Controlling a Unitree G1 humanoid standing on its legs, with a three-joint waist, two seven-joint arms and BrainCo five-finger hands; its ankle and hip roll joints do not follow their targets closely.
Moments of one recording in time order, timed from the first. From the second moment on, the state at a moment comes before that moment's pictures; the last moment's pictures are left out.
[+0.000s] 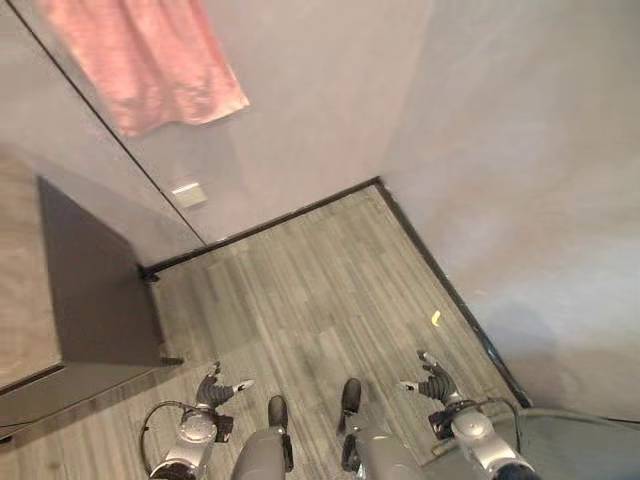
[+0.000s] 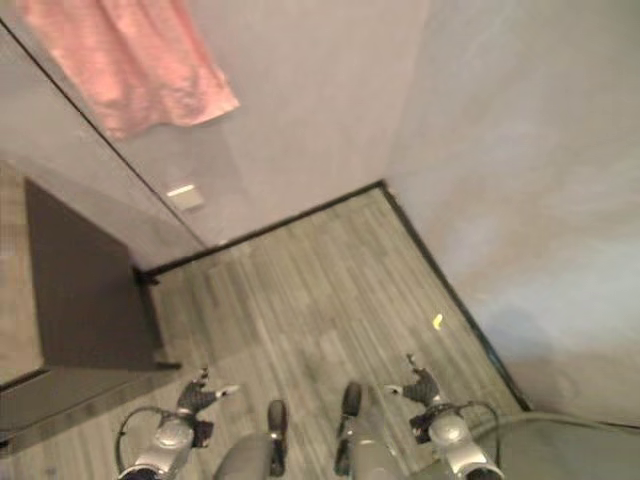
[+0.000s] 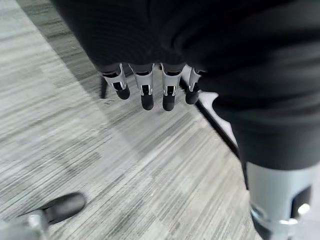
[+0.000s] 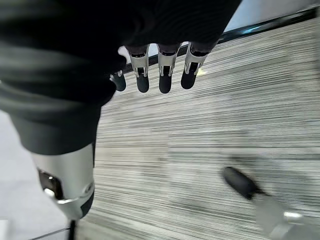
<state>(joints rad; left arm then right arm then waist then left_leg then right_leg) -0.09 0.26 -0.18 1.02 -0.11 -0.21 0.19 -0.09 -0.34 0.33 0.80 0.06 -0.15 -0.13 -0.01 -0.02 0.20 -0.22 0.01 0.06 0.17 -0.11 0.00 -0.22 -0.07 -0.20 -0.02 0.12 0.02</state>
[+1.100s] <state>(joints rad) -0.09 0.30 -0.30 1.00 -0.06 -0.19 0.15 -0.07 -0.34 0.34 0.78 0.08 -0.15 -0.14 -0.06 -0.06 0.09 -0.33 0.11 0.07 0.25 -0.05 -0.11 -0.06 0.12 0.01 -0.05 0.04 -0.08</state>
